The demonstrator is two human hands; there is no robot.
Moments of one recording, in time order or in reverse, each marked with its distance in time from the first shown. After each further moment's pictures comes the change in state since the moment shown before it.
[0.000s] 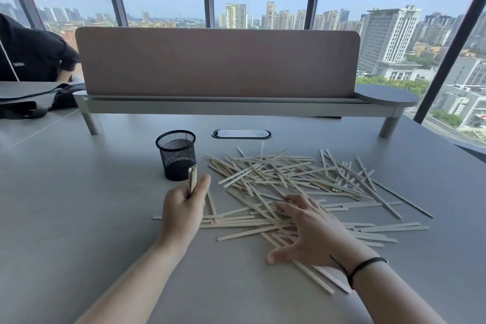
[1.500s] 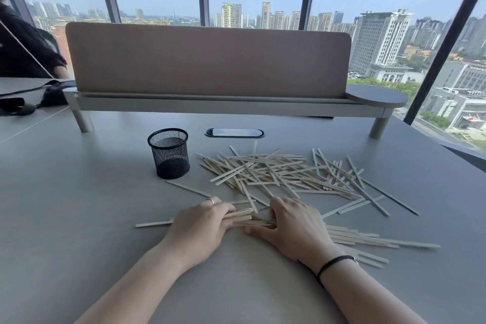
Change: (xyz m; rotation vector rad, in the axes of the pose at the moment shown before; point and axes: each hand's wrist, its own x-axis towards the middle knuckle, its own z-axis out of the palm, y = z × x) left_hand -0.021 0.004 0.013 1.038 -0.518 0.343; right_hand 0.013 -0.011 0.021 -0.135 0.338 0.009
